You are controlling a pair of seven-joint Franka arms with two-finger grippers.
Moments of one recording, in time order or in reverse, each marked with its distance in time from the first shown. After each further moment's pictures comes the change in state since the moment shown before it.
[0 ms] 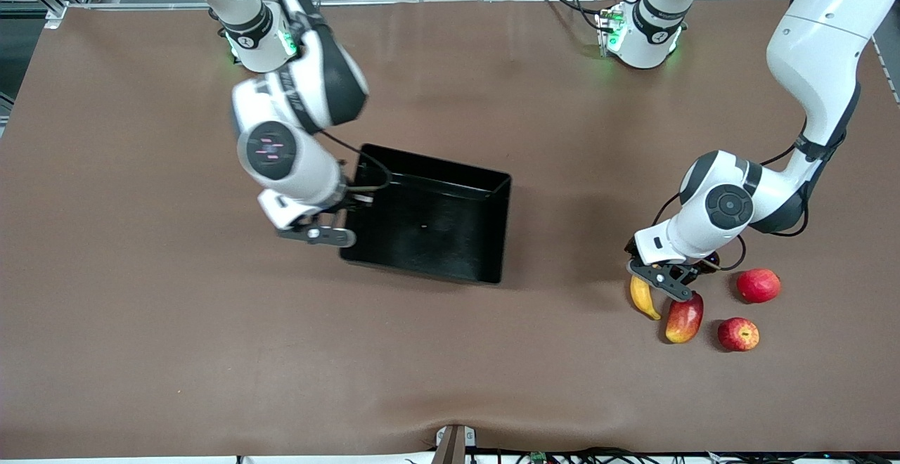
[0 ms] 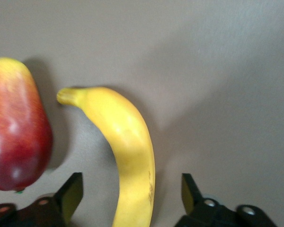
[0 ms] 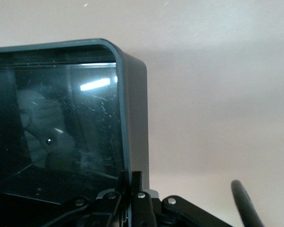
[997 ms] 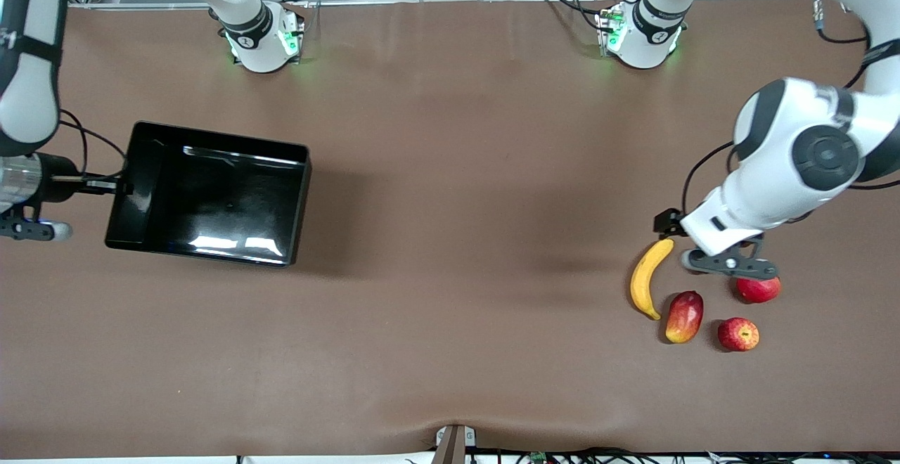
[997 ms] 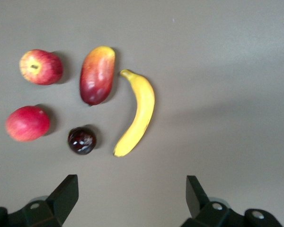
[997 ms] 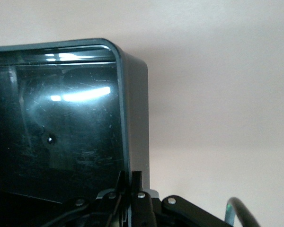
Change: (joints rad) left arm 0.004 -0.257 -0.082 0.279 -0.271 -0.591 -0.220; right arm -0.310 -0.109 -0.405 -0.128 -0.006 -0.179 -0.723
